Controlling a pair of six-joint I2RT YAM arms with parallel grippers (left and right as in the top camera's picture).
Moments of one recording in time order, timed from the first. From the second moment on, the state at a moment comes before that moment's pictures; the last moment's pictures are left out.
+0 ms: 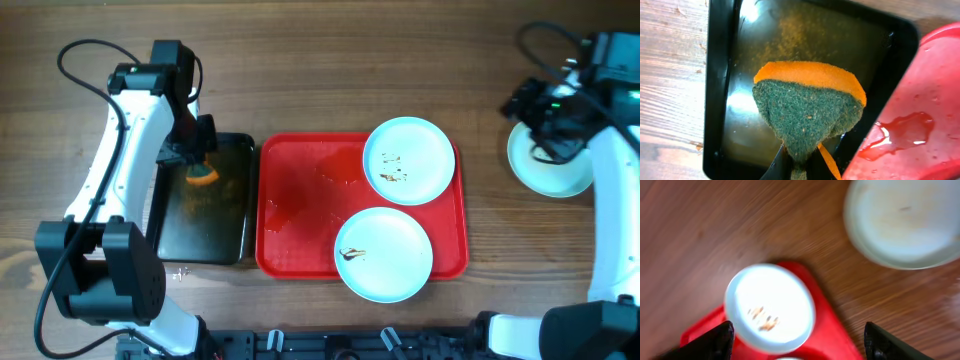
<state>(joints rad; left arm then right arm) -0.05 1.77 1.47 -1.25 -0.07 -0.25 -0.15 1.52 1.51 -1.16 -0.13 0.49</state>
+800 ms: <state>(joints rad) -0.06 1.75 0.98 -0.78 0.08 -0.28 -0.06 1.37 1.51 -1.29 -0.45 0.30</state>
